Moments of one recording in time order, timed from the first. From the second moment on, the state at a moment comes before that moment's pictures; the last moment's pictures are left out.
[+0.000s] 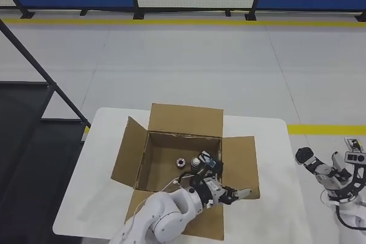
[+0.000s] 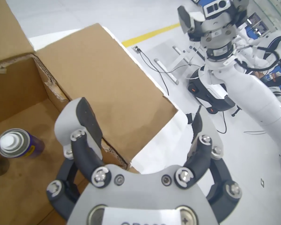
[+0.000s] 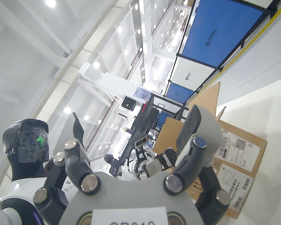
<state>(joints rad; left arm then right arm) 1.03 -1.35 -0.89 -1.80 0.83 -0.13 -0.51 -1.24 -1.14 1.81 -1.37 0.79 -0.56 1.09</state>
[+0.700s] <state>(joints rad) 1.79 -1.26 -1.60 -2.35 0.82 -0.33 -0.14 -1.15 -1.13 1.58 -1.49 0.41 -0.38 1.07</state>
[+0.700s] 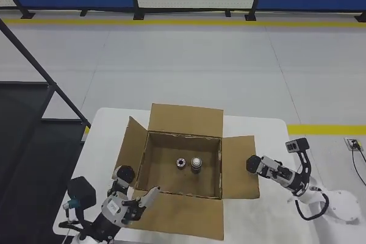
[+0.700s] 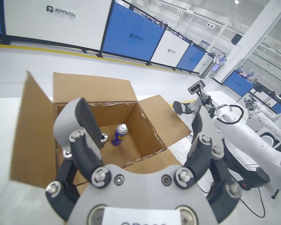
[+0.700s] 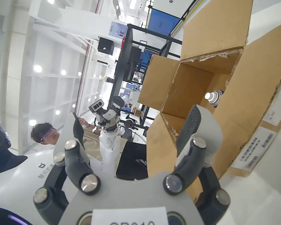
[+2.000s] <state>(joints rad) 2.08 -1.25 -1.97 -2.20 0.43 -0.58 0.05 -1.00 -1.20 1.11 -1.72 0.04 -0.12 0.48</state>
